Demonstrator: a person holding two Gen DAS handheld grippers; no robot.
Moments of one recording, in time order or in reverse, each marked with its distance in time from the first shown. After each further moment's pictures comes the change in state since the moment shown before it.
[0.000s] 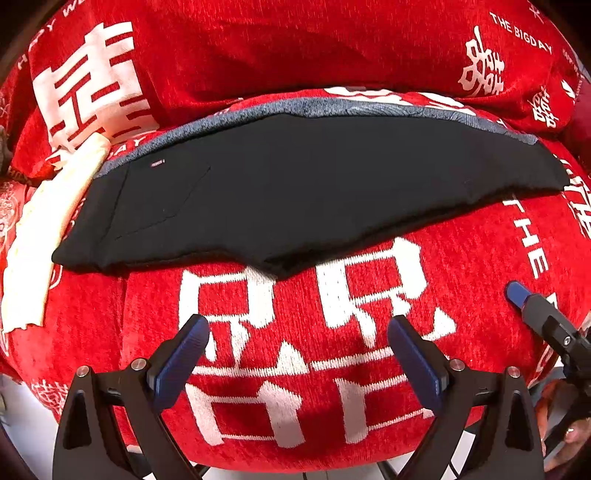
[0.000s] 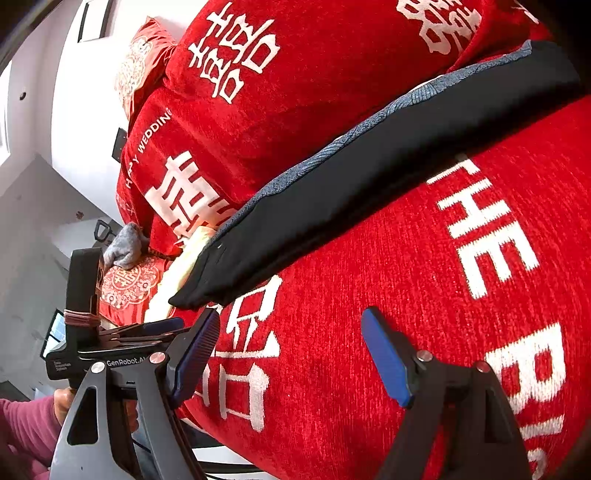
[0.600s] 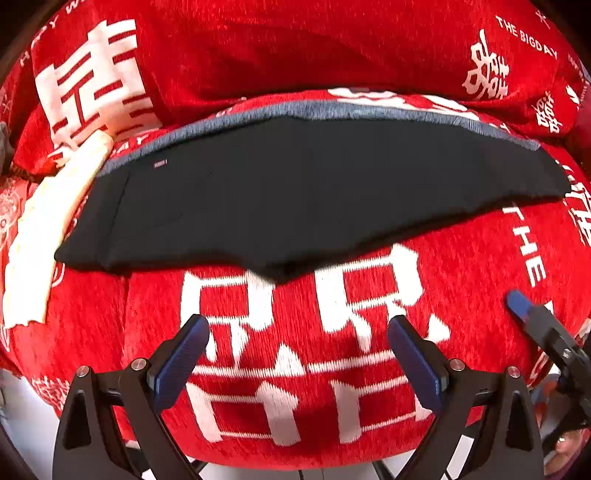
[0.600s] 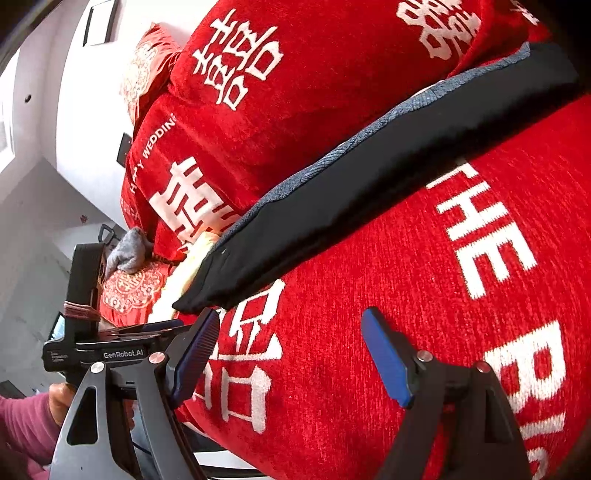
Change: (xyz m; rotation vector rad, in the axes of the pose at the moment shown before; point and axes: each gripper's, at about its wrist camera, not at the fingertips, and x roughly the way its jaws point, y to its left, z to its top) left arm -0.005 -0.001 0.008 -0.018 0.010 0.002; right arm -0.006 0.003 -0.003 0.025 -0.030 0.016
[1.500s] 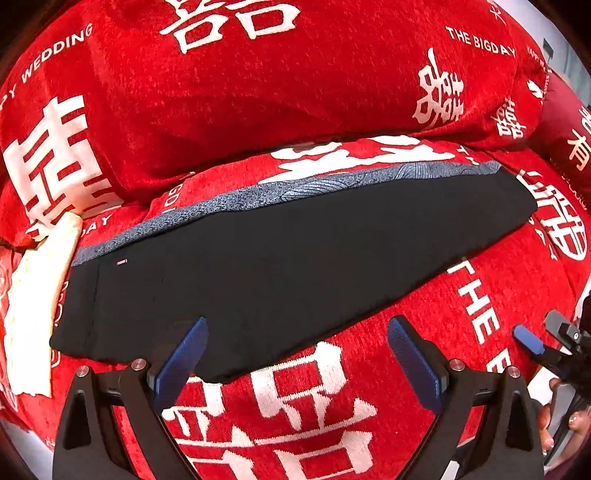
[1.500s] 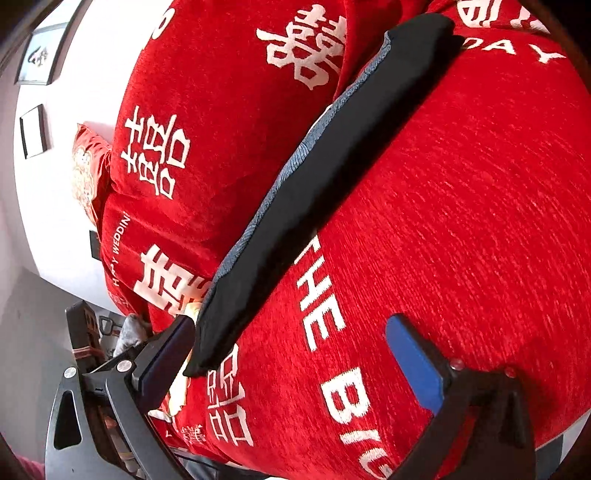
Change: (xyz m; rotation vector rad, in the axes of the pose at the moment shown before) left arm -0.027 -0.052 0.064 0.108 -0.110 -0.062; right arm -0.084 -0.085 0.036 0.334 -0.104 -0.057
